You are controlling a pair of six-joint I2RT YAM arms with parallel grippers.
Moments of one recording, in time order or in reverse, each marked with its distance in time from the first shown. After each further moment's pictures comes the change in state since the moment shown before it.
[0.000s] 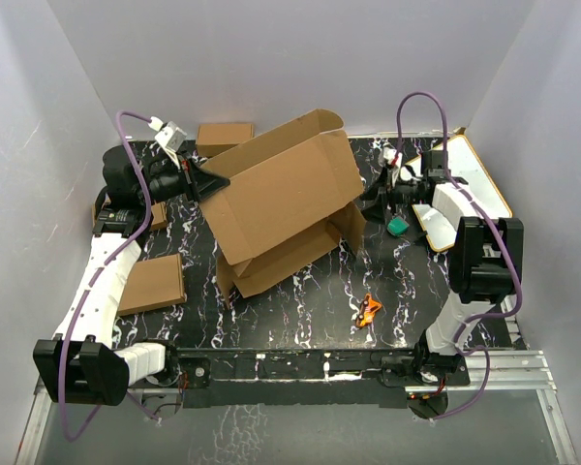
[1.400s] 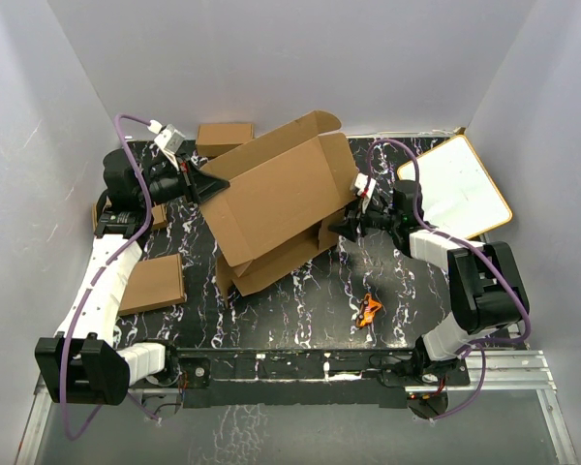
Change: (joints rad) left arm 0.009 0.001 -0.042 0.054 0.022 -0.045; right arm 0.237 -0.209 -0.503 0.823 0.240 0.375
